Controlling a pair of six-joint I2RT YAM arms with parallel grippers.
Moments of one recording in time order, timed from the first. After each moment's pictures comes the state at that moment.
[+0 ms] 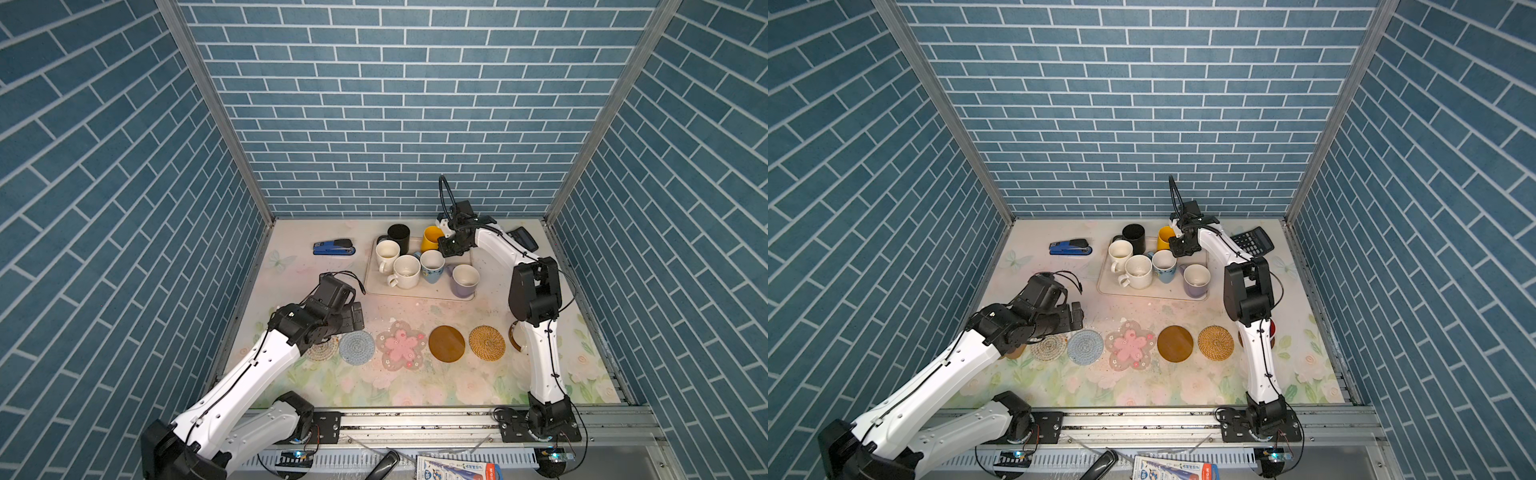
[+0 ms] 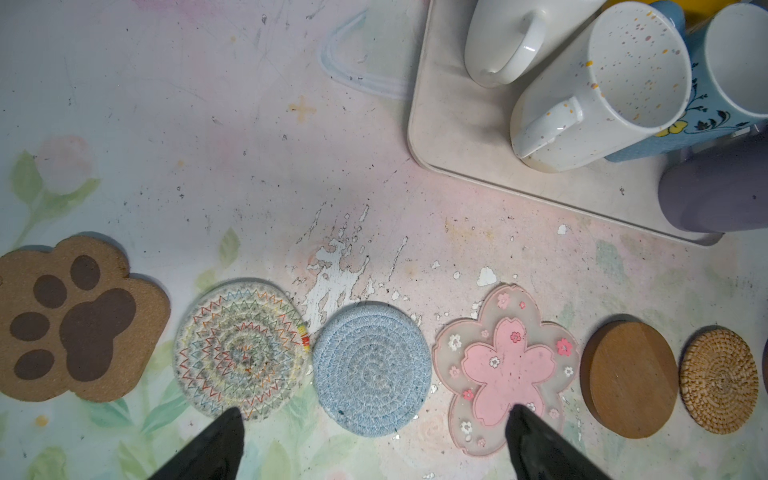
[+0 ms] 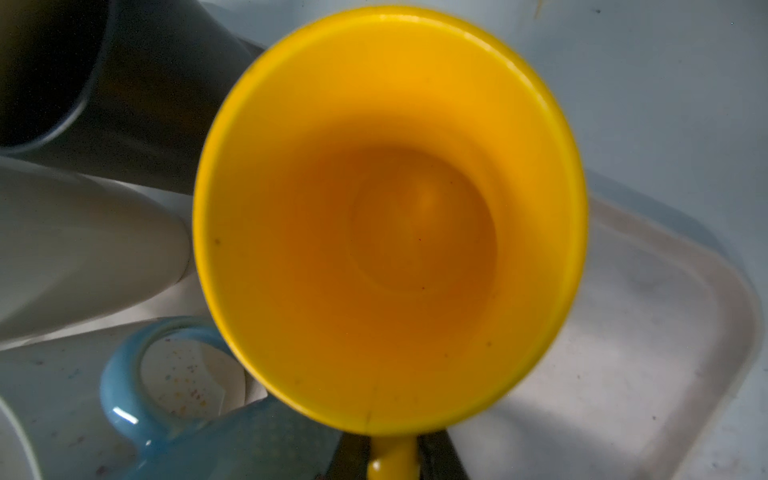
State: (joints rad) left arm -0.55 0.99 0.90 -0.94 -0.16 -0.66; right arm 0.40 2.30 2.03 -0.81 -0.21 0.00
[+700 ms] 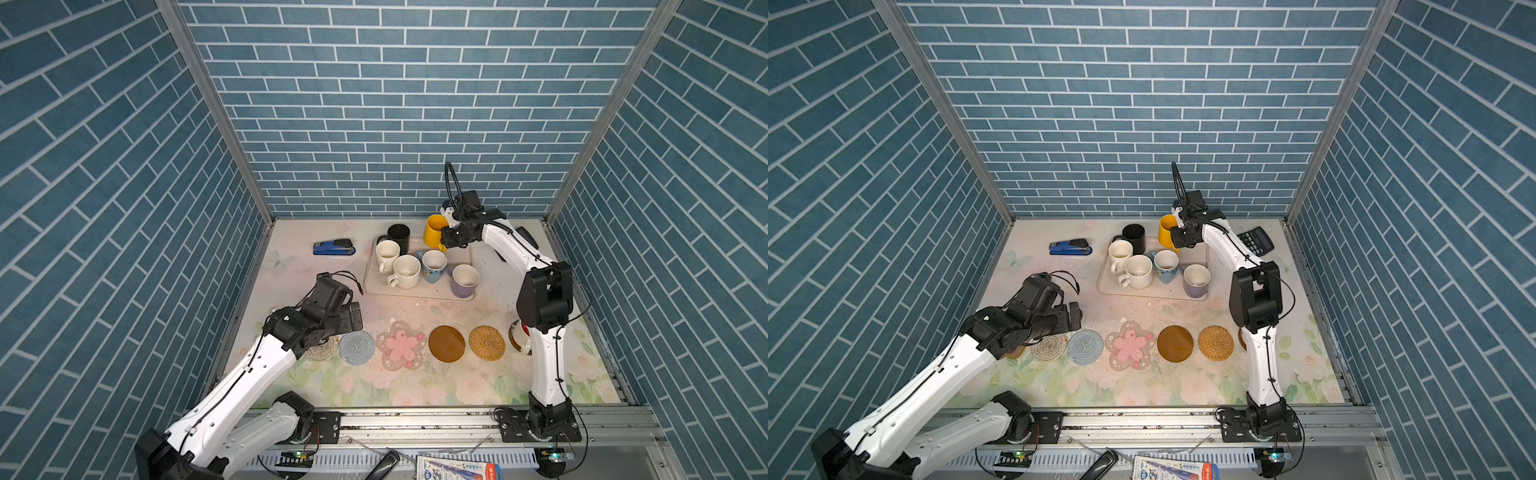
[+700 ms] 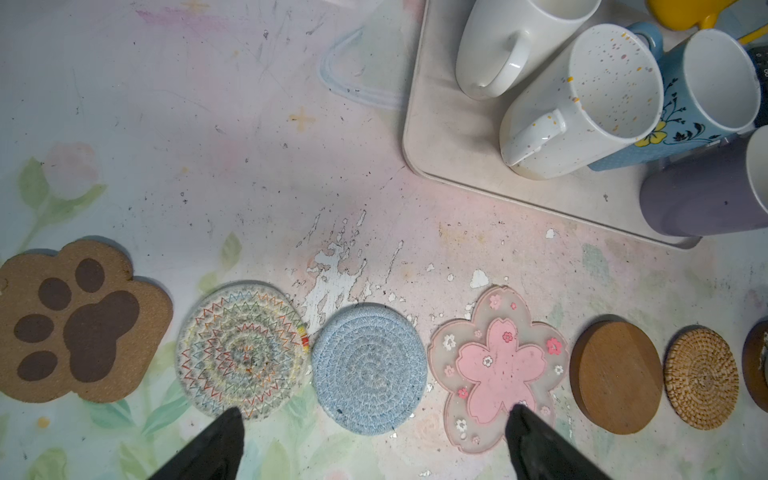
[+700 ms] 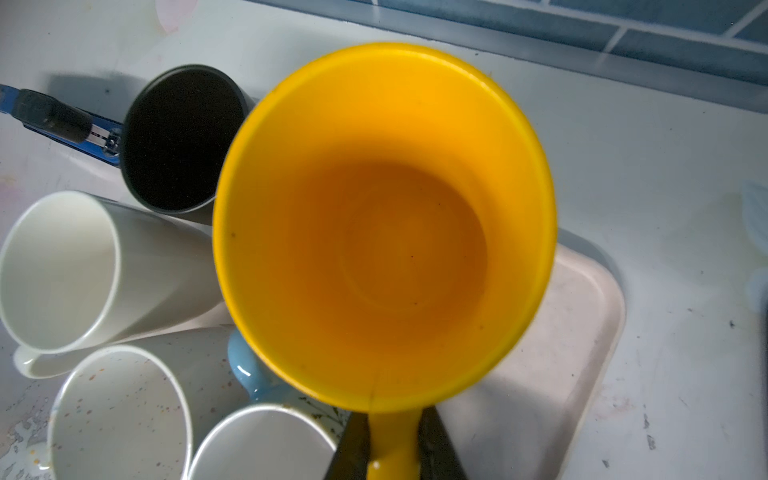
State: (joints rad) left arm -0.55 0.96 0.90 -0.94 -0.16 -0.66; right arm 0.41 2.18 2.03 -0.82 -0.17 0.03
